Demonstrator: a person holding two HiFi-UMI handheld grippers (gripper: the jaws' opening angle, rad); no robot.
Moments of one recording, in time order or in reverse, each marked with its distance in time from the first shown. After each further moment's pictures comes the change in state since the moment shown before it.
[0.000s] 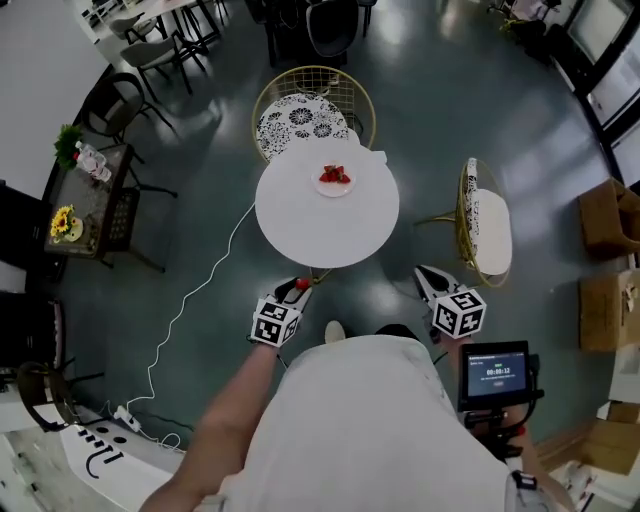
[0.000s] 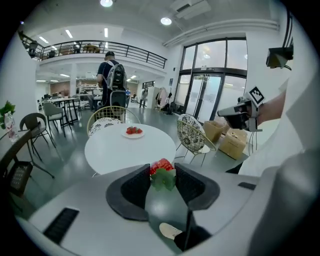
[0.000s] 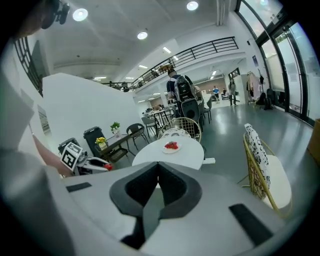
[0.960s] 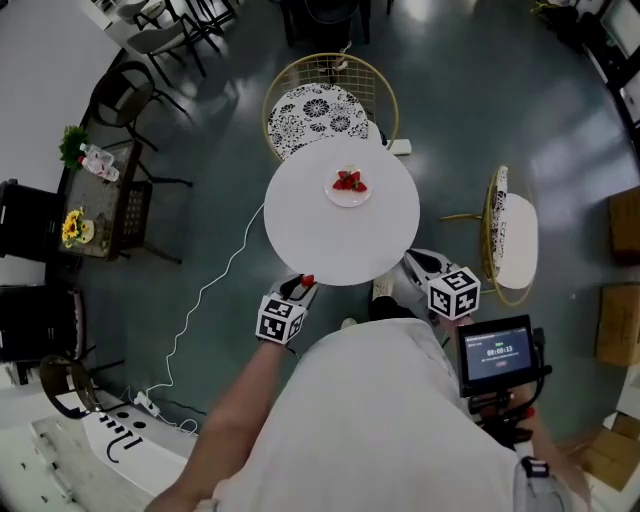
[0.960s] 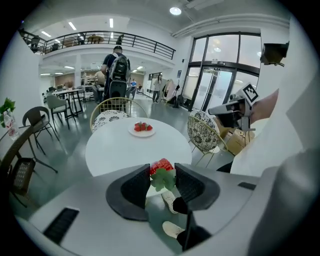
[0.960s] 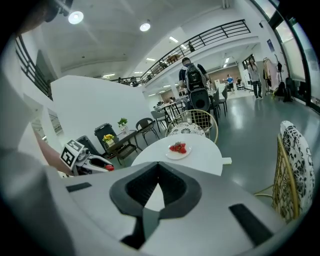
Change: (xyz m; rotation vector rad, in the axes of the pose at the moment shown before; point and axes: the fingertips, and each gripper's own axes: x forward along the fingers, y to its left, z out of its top) left arm 0.056 0.057 0.027 -0.060 0.103 0.047; right arm 0.133 -0.033 0.036 -0.015 0.092 0.169
